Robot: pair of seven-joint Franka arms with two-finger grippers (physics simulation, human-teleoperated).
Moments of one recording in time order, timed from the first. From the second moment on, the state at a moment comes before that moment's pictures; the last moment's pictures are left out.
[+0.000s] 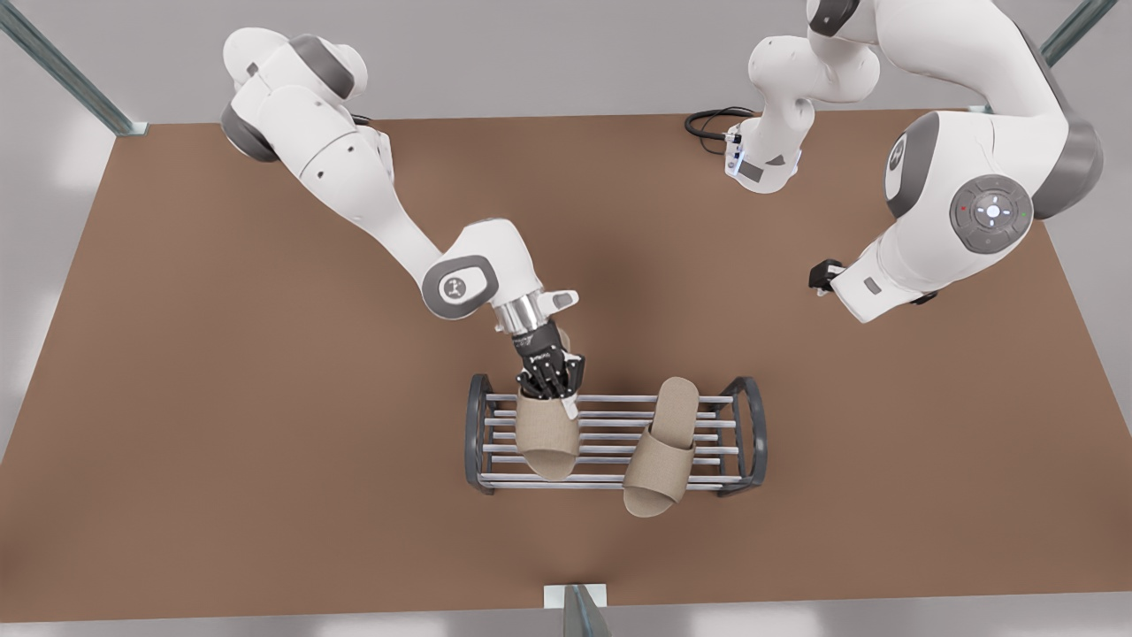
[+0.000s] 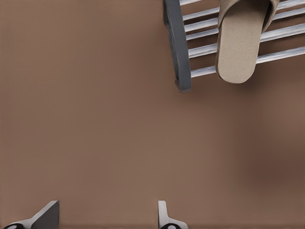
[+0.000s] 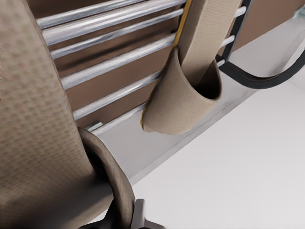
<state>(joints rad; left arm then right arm) -0.24 0.28 0.04 -1.22 0.07 1.28 0.04 0.24 0.71 0.50 -1.42 -1.80 2.81 -0.76</state>
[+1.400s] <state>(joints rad) -0.24 0.29 0.04 -1.22 0.07 1.26 0.04 0.35 0.85 0.36 -1.30 -1.79 2.84 -0.73</state>
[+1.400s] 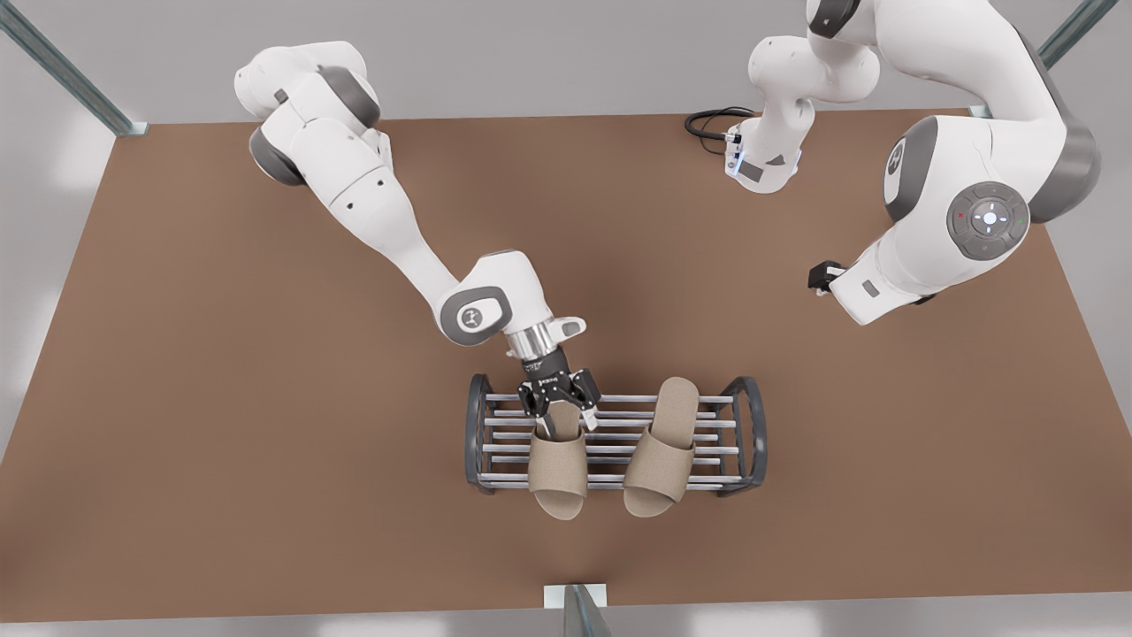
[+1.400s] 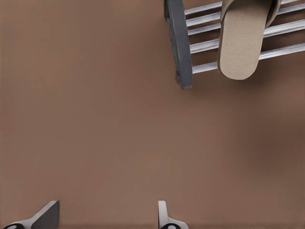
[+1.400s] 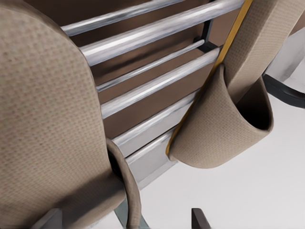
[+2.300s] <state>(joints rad) -0.25 0.28 0.03 -1.22 0.07 1.25 0.04 0.04 0.31 0.31 -1.36 -0.51 2.24 -0.69</state>
